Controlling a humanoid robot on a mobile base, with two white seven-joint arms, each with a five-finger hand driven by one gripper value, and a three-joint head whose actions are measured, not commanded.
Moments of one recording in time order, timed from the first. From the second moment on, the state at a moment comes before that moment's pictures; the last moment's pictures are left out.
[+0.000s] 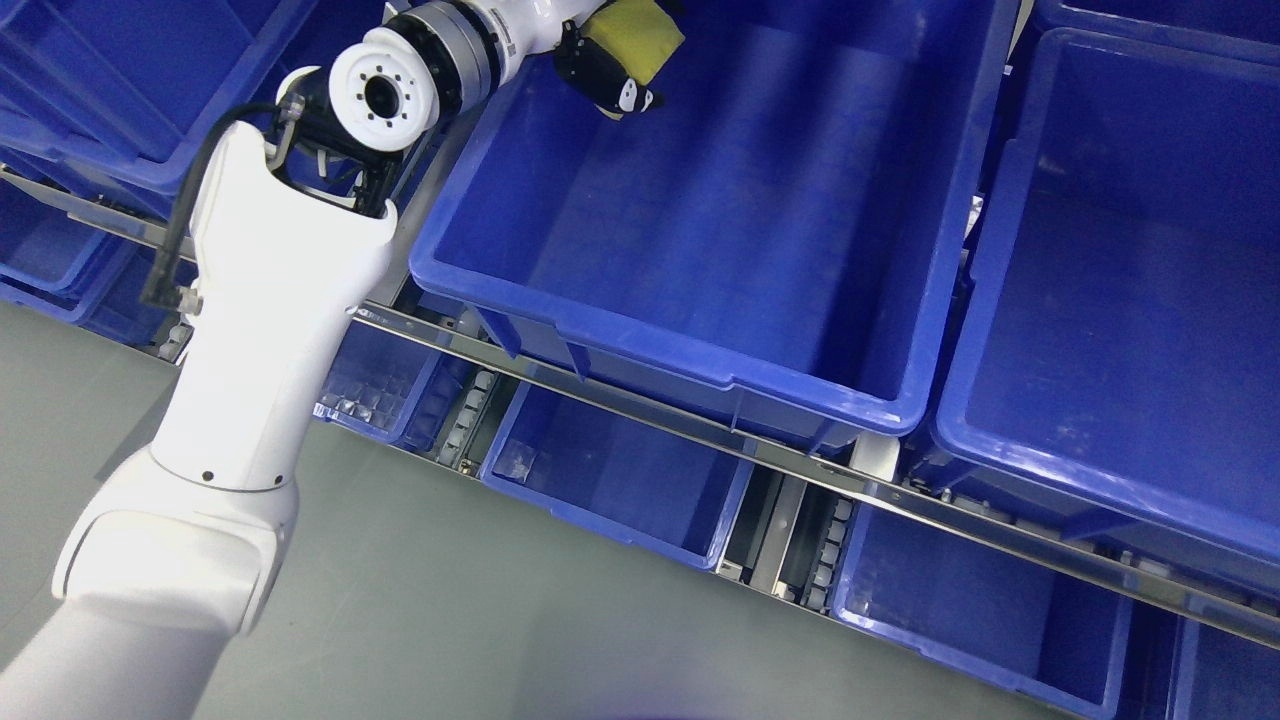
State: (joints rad) left arm -0.98 0.11 -0.42 -1.44 -0.55 0.28 -0.74; right arm 0.00 0.00 -0.09 0.00 0.00 -0.10 -0.03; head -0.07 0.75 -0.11
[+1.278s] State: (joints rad) left arm -0.78 0.01 -0.08 -1.41 -0.11 -0.08 -0.25; right arm 0.00 0.00 -0.09 0.00 0.00 -0.10 -0.03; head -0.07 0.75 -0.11
